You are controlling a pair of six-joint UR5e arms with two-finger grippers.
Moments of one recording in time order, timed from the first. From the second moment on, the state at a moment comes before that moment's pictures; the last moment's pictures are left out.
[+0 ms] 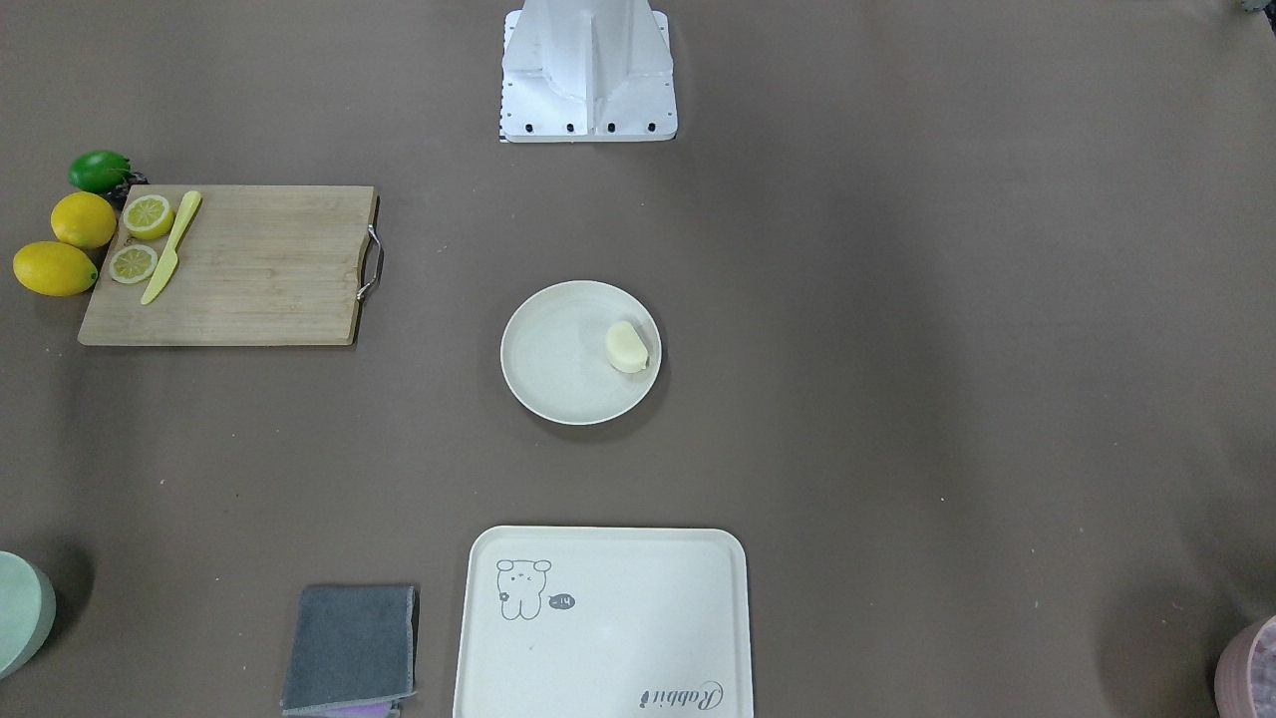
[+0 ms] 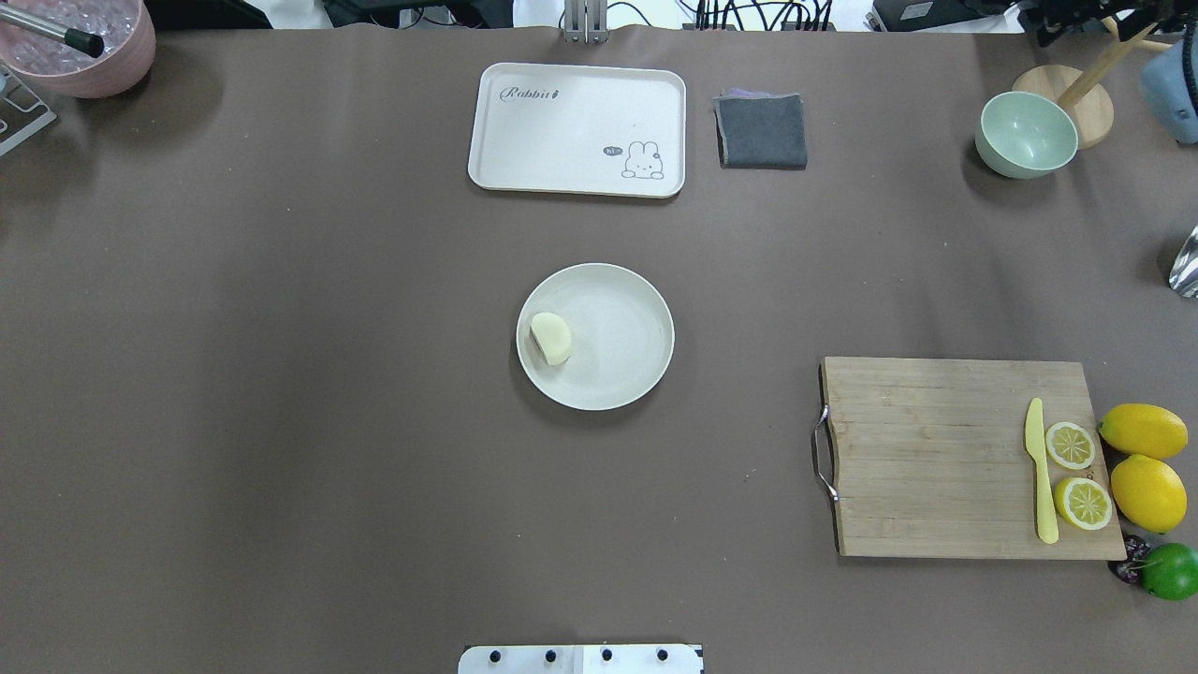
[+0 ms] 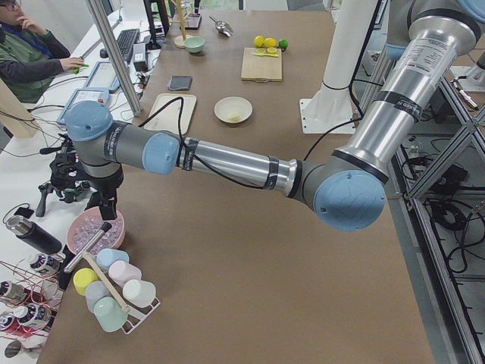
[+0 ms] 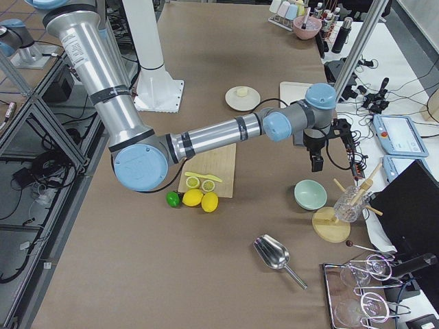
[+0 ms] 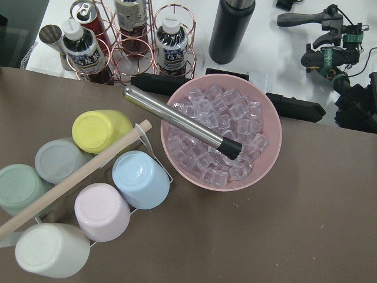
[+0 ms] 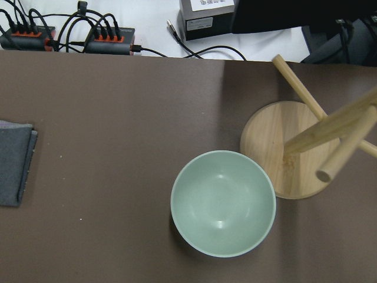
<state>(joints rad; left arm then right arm) -1.67 -2.08 -1.29 -1.59 -2.38 -0.35 1.42 -1.16 1.45 -1.41 2.29 0.36</state>
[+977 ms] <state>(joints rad) -1.64 -2.07 -1.30 -1.51 -2.39 -0.36 1.49 -1.34 1.52 -1.40 2.32 0.27</state>
